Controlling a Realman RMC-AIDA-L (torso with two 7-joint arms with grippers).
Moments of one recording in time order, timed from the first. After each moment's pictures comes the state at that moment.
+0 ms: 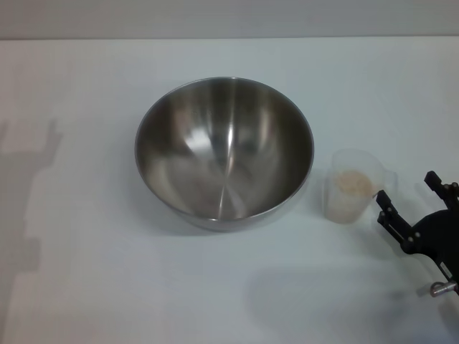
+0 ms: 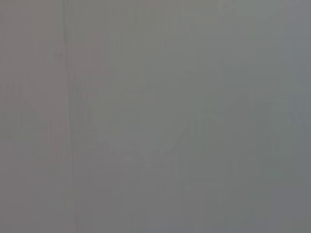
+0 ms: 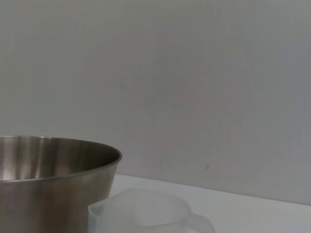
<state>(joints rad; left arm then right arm) -0.19 -2.07 -1.16 -0.38 2.55 1.40 0.11 0.17 2.09 -0.12 0.23 -1.66 -1.41 -0.03</state>
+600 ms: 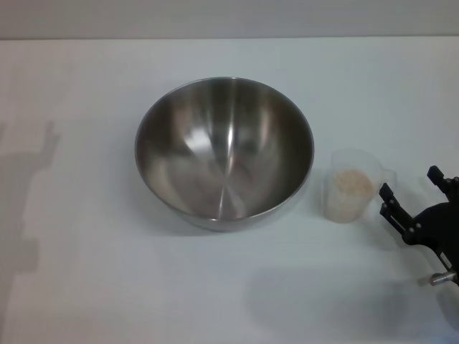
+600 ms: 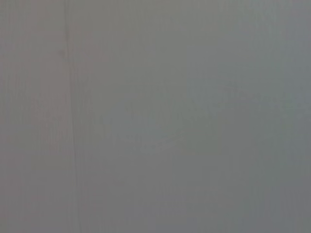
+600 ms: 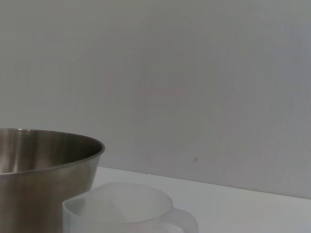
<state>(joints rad) -0.19 -2.07 -1.17 -0.38 2.55 1.40 0.11 0.19 2.09 -0.08 0.23 -1.65 -1.37 -0.03</state>
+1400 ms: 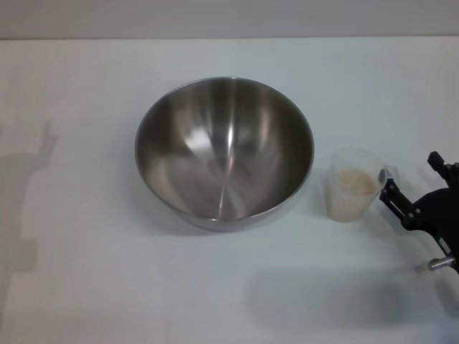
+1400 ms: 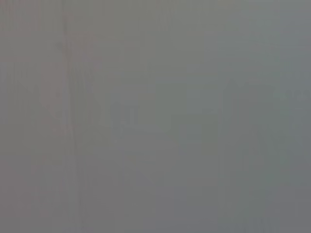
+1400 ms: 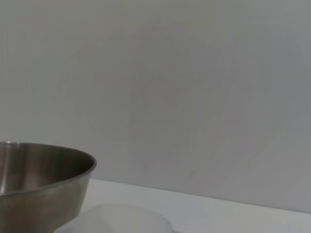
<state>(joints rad) -0.20 -2.07 -1.17 -0.35 2.55 1.39 0.11 0.22 2.09 -0.05 0.23 -1.65 -1.36 -0.03</state>
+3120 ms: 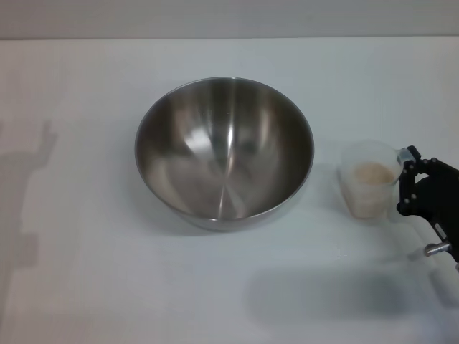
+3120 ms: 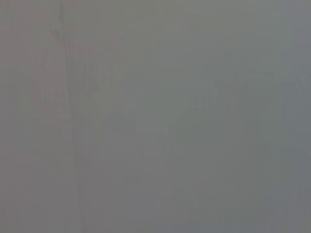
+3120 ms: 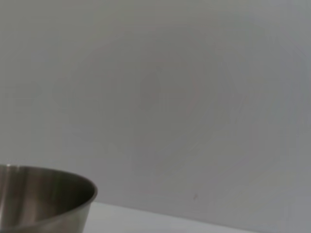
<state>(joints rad) -0.22 -2.07 -1.17 -0.34 2.54 1.37 0.11 0.26 2.09 -0.04 0.22 -1.65 -1.39 -0.03</state>
